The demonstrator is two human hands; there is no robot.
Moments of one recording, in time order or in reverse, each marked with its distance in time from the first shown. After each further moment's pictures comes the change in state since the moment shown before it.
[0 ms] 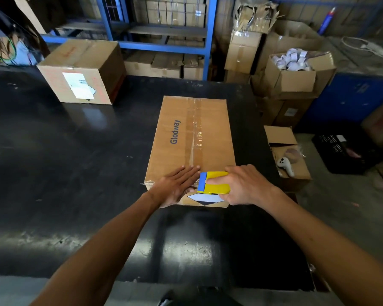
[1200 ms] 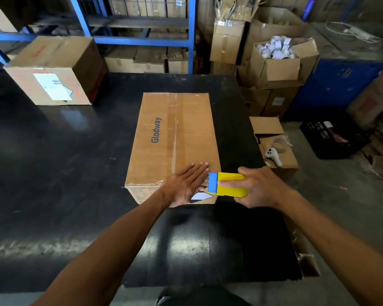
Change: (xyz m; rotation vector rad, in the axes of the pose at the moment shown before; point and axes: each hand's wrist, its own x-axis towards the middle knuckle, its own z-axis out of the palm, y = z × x) left_hand 0.066 0.041 0.019 0.037 -0.005 0.101; right_hand -0.052 0.075 0.046 0.019 0.118 -0.084
